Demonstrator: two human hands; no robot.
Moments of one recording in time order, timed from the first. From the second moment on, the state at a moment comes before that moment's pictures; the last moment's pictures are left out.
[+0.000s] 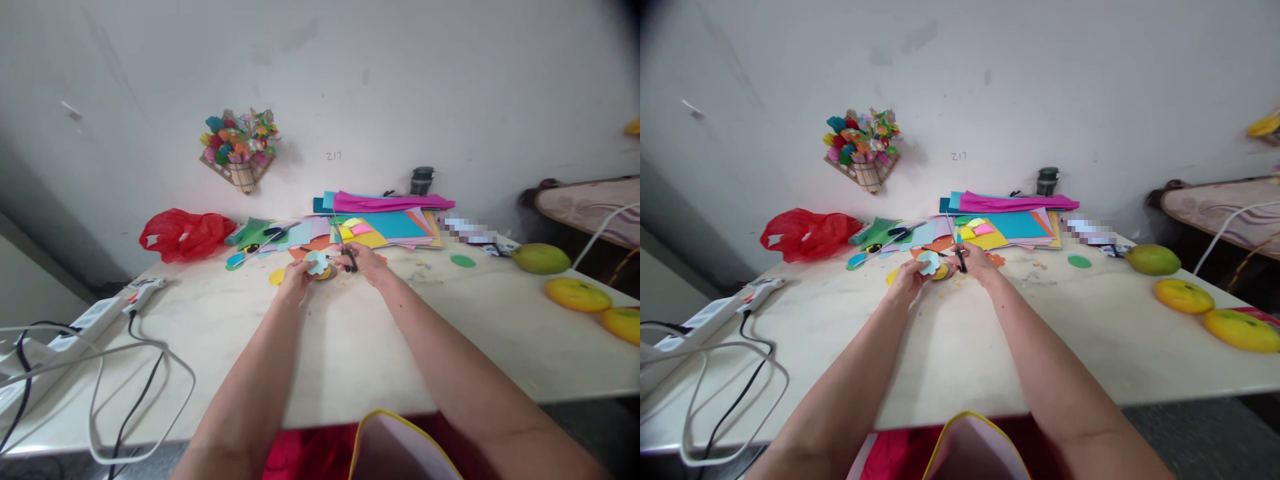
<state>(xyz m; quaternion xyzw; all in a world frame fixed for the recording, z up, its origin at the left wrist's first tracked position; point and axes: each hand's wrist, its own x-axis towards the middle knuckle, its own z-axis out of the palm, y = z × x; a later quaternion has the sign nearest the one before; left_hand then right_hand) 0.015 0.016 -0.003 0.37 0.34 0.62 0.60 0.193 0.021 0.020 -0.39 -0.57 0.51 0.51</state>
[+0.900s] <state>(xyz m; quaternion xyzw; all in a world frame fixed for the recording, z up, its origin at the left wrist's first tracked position) 0.029 0.011 -0.003 0.34 0.32 0.63 0.63 0.148 0.009 0.011 -0.41 -0.47 0.49 0.61</state>
